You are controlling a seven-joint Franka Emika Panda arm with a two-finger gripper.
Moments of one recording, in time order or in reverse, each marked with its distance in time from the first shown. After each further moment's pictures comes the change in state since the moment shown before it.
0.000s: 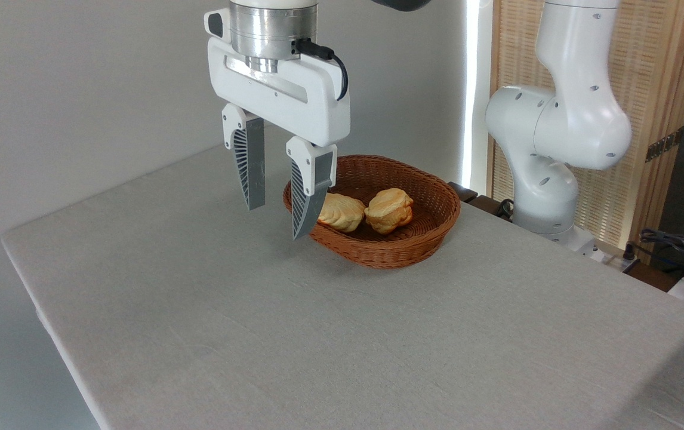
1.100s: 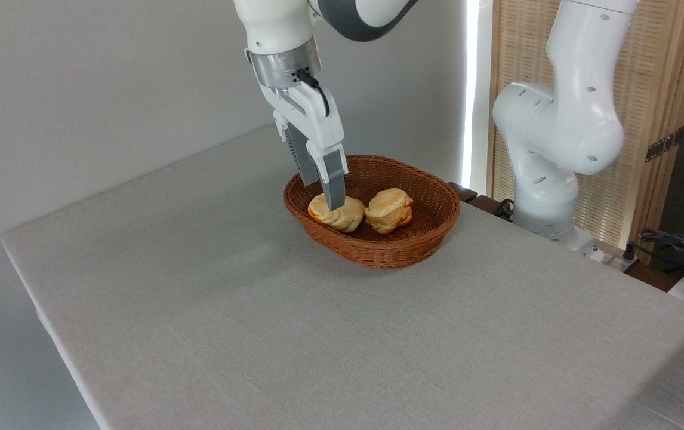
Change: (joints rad) arm -0.285 -0.125 -0.013 -0.268 -0.004 -0.125 -0.001
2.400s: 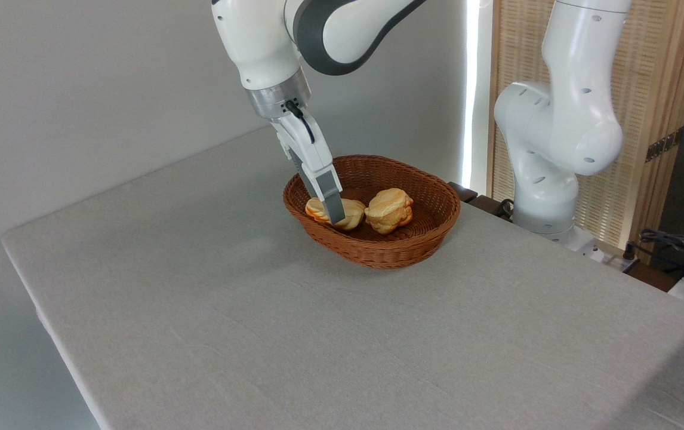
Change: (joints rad) arm -0.028 0.082 -0.051 -0.031 0.000 0.024 0.000
